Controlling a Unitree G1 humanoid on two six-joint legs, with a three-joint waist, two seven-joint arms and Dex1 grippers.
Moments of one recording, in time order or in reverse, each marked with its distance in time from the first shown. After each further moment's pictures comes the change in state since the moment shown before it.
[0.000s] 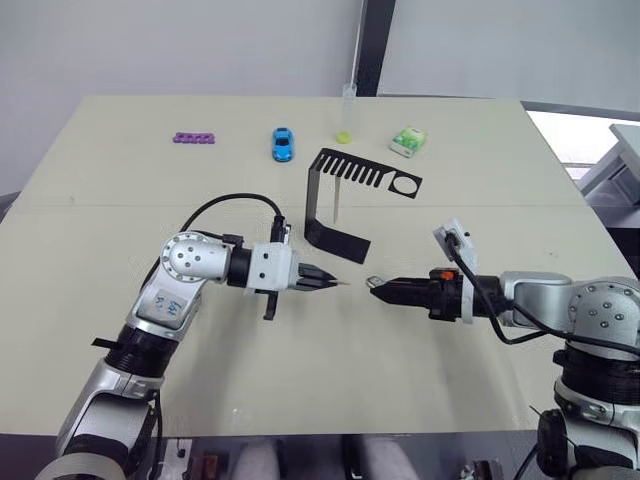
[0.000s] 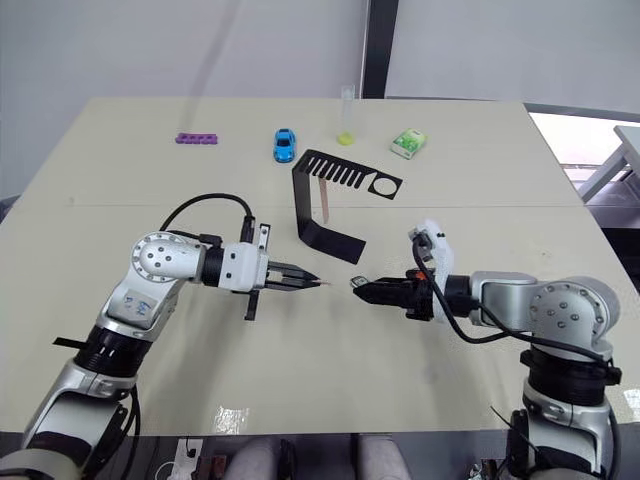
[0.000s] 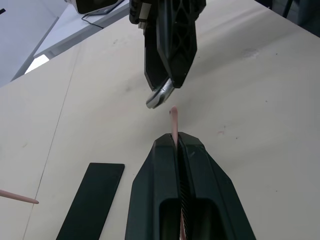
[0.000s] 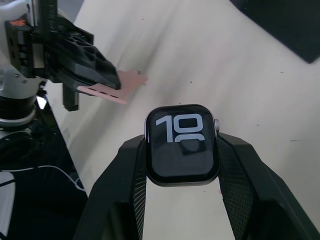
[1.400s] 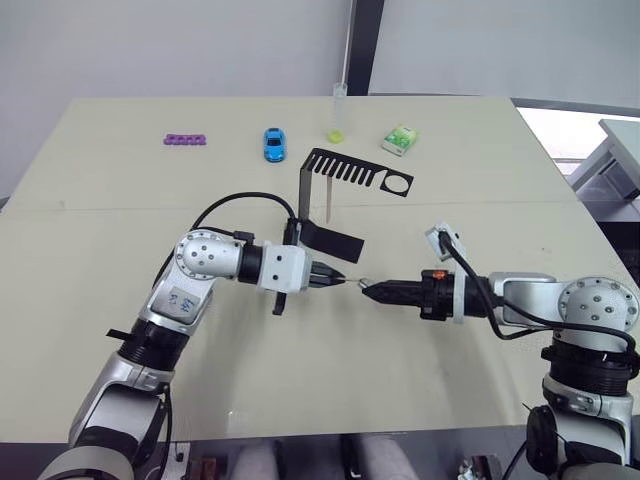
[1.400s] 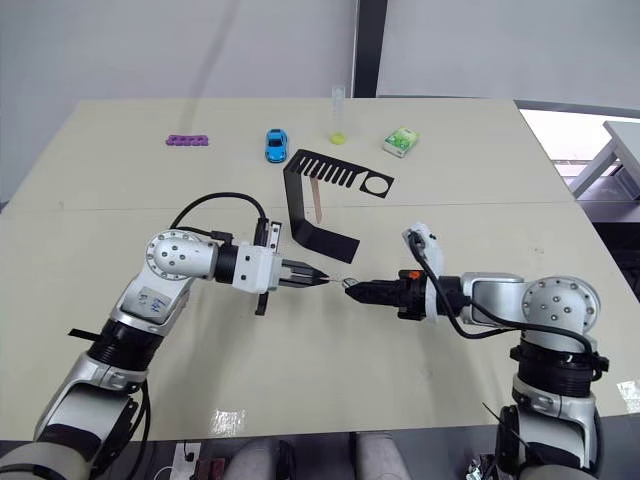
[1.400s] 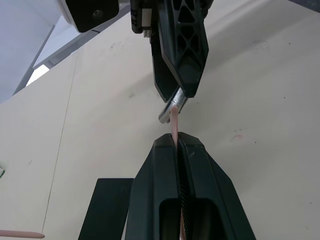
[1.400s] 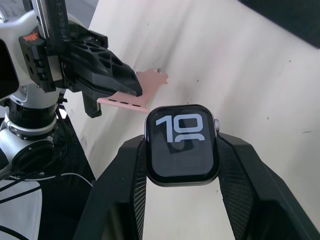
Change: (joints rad) left arm -0.036 -0.030 -0.025 0.041 0.053 -0.059 0.016; right arm -0.008 0.017 -0.022 0.077 0.100 0.004 -0.081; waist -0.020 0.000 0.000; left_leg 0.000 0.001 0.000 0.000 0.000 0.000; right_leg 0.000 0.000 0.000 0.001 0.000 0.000
